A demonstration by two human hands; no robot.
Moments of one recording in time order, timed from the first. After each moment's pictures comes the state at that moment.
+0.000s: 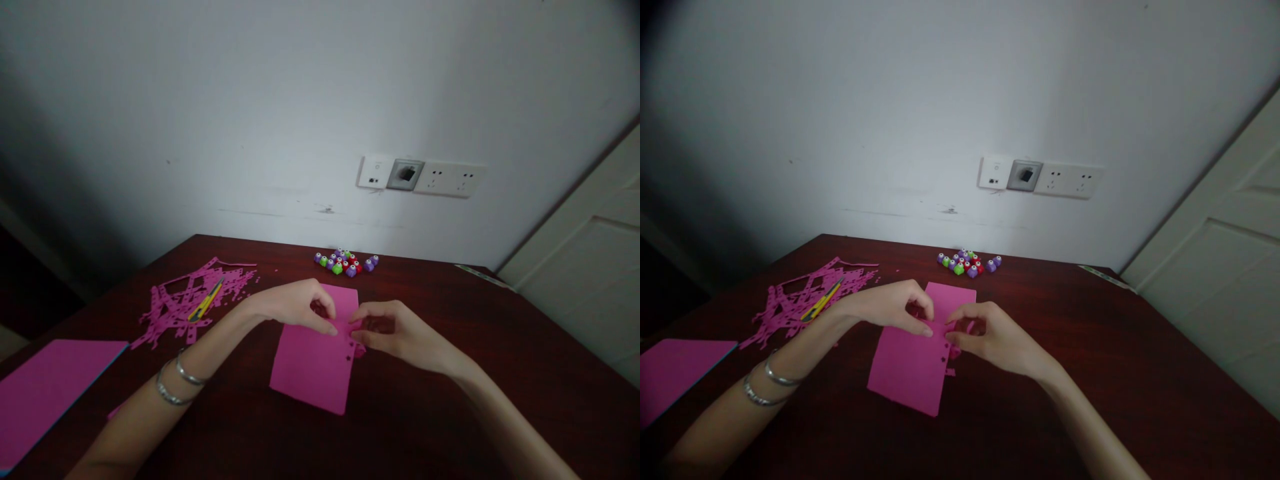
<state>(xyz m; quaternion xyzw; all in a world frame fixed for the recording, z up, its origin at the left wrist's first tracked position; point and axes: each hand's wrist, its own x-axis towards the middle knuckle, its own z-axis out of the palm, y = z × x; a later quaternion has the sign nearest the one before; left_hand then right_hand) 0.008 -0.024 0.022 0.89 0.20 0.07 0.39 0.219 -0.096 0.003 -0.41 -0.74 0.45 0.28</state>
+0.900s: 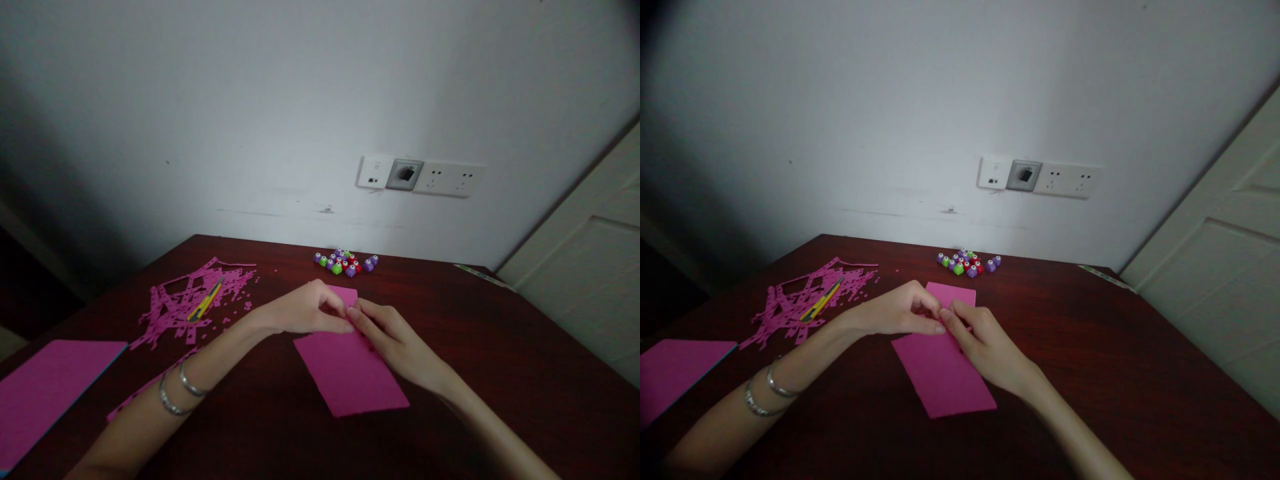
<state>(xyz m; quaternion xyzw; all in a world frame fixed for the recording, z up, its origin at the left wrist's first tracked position) 0.019 -0.043 0.019 0.81 0.24 0.17 0.51 0.197 -0.105 0.005 -0.43 -0.76 0.36 0.33</state>
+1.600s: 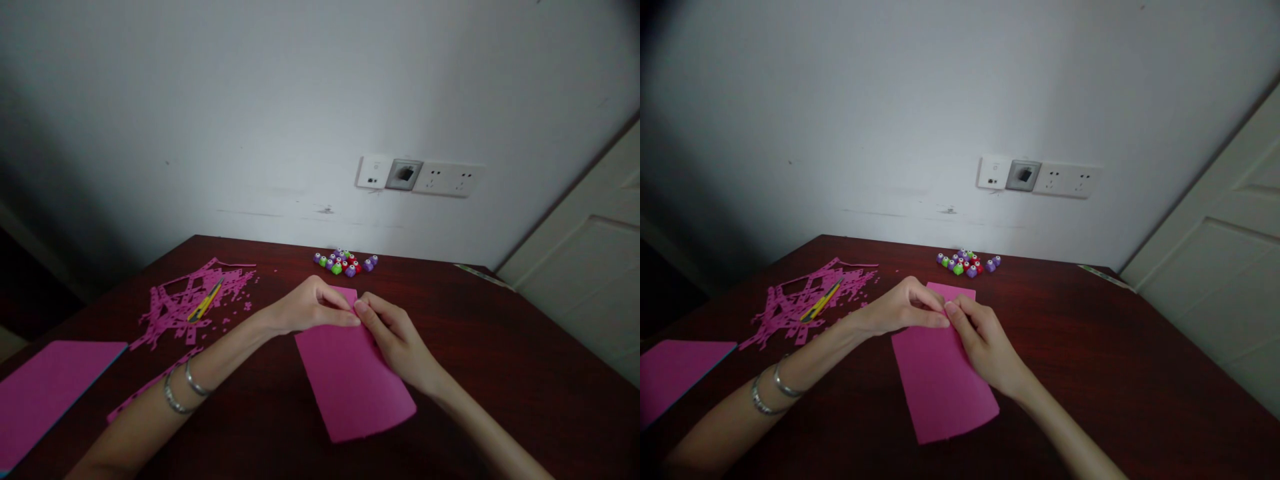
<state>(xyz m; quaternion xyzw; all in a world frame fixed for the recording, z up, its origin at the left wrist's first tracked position) 0.023 -0.045 0.016 0.73 0.21 0.23 0.61 0.191 -0.107 -0.001 -0.43 -0.72 0.33 0.44</state>
